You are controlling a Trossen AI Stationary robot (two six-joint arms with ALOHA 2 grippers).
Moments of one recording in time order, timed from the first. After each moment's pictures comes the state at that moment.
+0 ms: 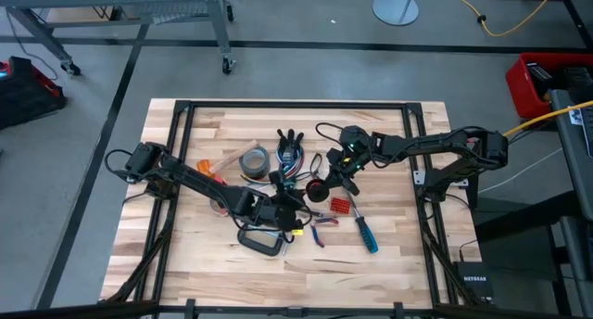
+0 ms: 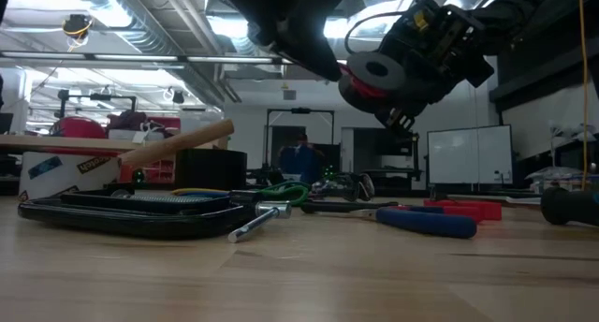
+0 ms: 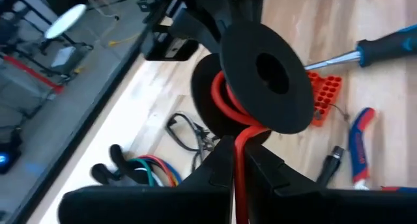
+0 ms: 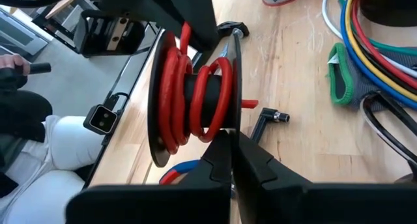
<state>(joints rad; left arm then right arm) -0.33 1.82 1.29 -0.24 -0.83 -0.18 -0.27 1.45 0.69 0.10 -0.78 0.10</state>
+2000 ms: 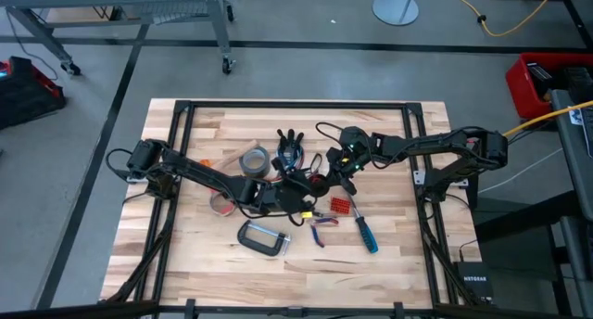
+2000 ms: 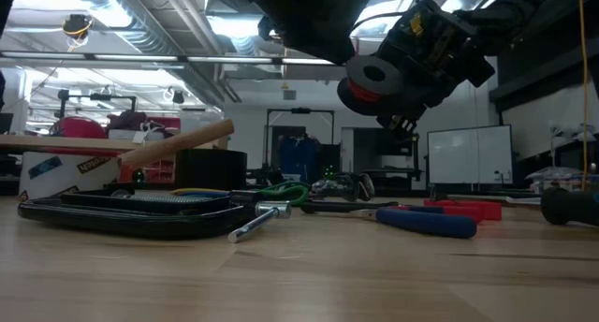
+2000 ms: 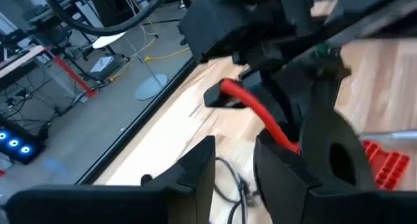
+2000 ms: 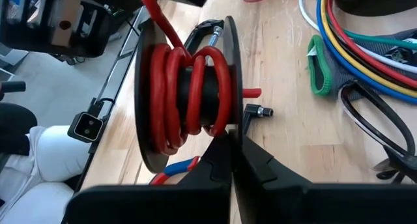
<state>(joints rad) -0.24 1.82 1.30 -0.04 -0.92 -0.11 -0.27 1.45 0.69 0.11 -0.72 0.15</state>
